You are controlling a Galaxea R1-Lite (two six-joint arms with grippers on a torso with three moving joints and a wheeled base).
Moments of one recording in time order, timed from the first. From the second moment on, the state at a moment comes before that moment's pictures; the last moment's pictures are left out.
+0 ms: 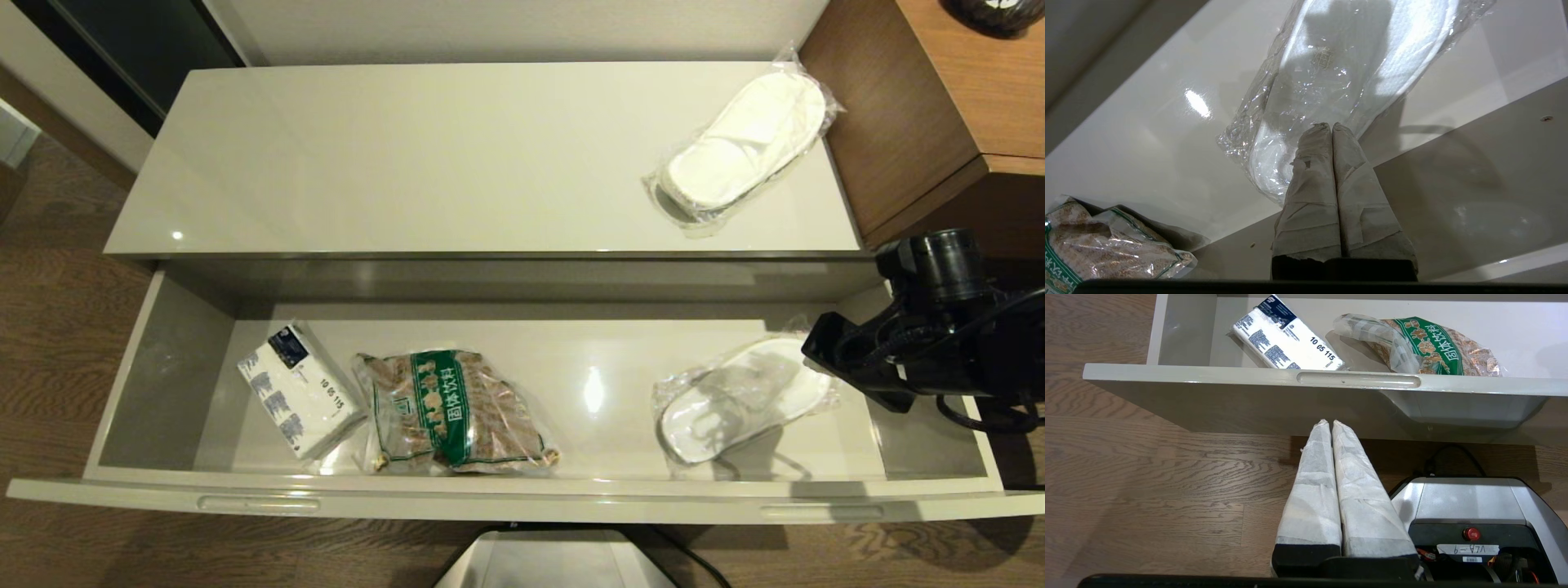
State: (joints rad) left arm 0.01 0.00 0.00 0.01 0.00 0.01; right arm 0.13 1.70 -0.94 -0.06 -0.15 0.70
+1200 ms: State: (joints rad) left arm 0.01 0.00 0.00 0.01 0.00 0.01; right arm 0.04 1.82 -1.15 -0.03 -0.07 0.52
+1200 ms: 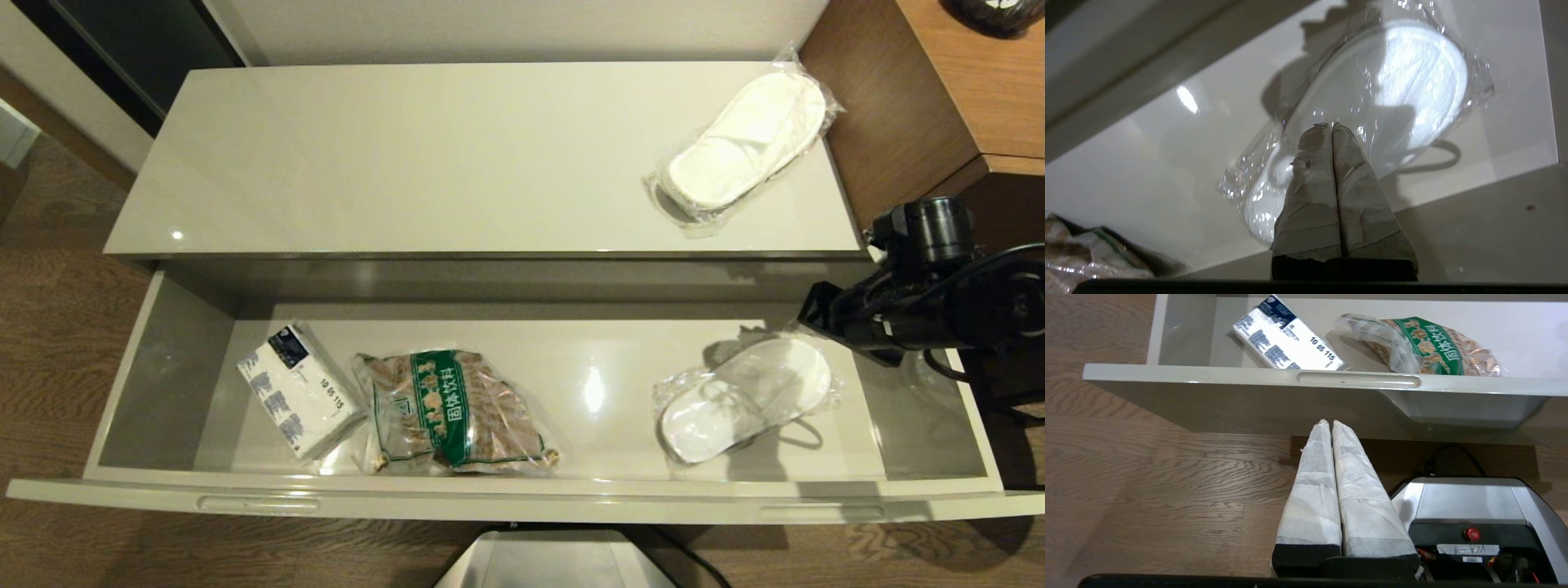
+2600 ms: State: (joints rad) left arm 0.01 0.00 0.00 0.01 0.00 0.01; right arm 0.03 2.15 -1.18 -0.12 -0.08 0.56
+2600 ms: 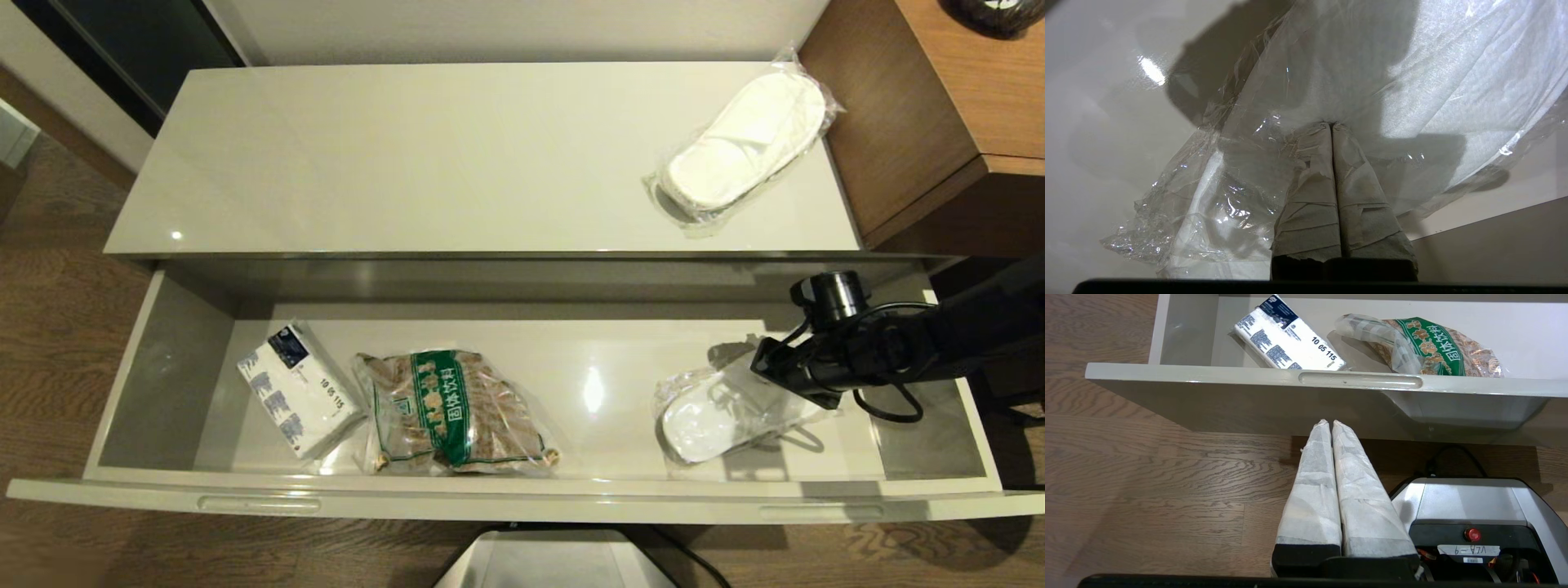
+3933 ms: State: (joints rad) left arm 0.01 0.00 0.00 0.01 0.00 0.01; right arm 0.01 2.18 -1.17 -0.15 -0.09 0.57
